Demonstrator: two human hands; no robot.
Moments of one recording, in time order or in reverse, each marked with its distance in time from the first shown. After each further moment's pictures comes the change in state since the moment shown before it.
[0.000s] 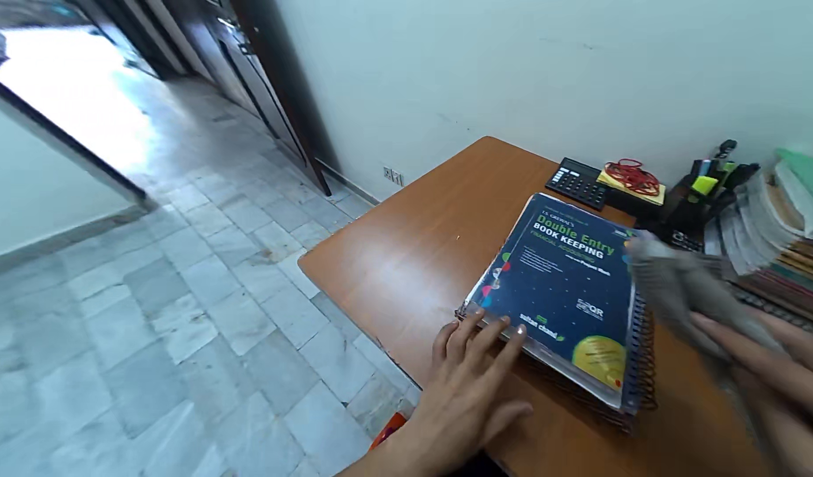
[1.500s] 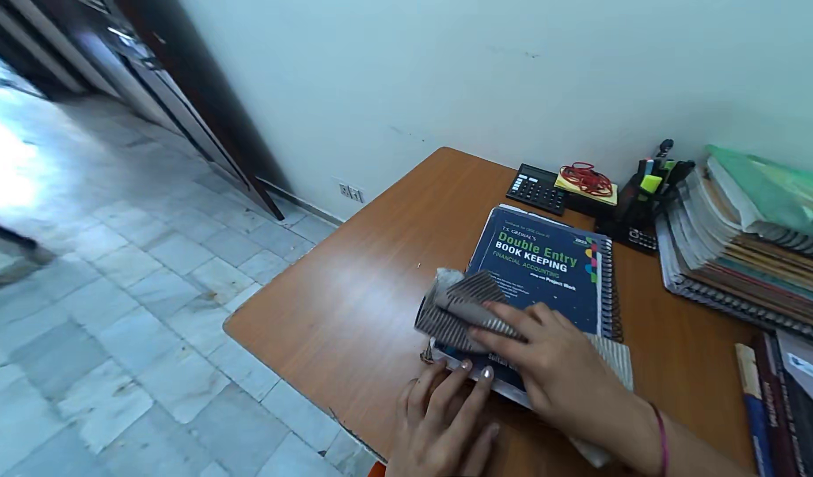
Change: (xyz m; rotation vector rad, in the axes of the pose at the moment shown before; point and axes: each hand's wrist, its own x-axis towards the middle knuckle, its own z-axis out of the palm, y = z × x) left_hand -0.005 -0.001 0.015 -0.081 0.041 -0.112; right_hand 0.073 -0.022 0.125 -0.020 0.039 -0.353
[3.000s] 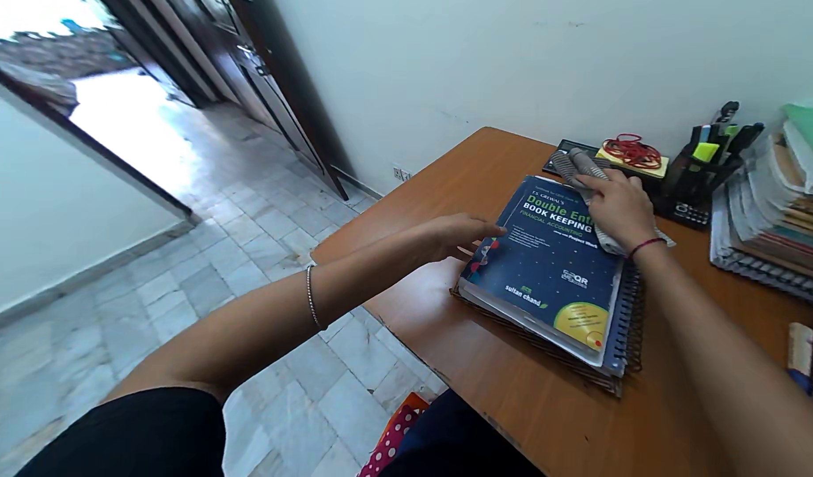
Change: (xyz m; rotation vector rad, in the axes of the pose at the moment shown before) left_hand 0.183 -0.029 -0.037 -0.635 -0.880 -0.949; right_hand 0.048 0.134 -0.009 0.041 -0.074 0.722
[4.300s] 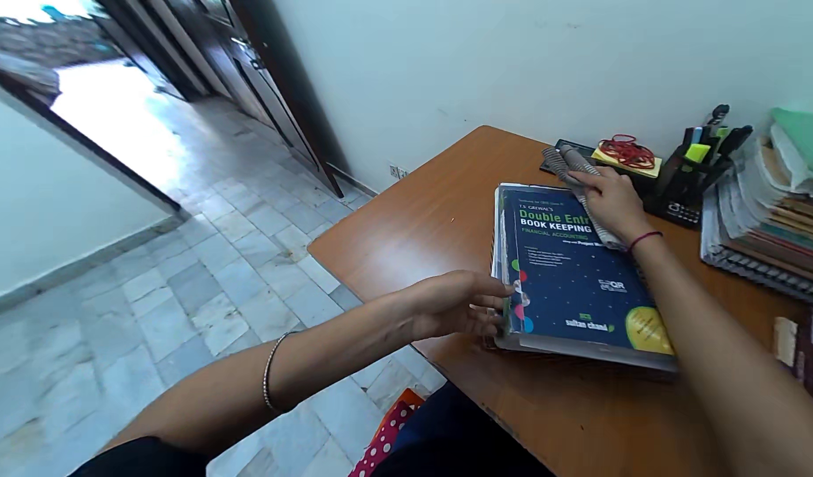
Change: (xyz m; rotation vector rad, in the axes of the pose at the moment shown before) left_hand -0.065 -0.037 0.045 -0.441 -0.188 -0.115; right_hand 0.006 0.008 0.002 0.092 -0.017 -0.072
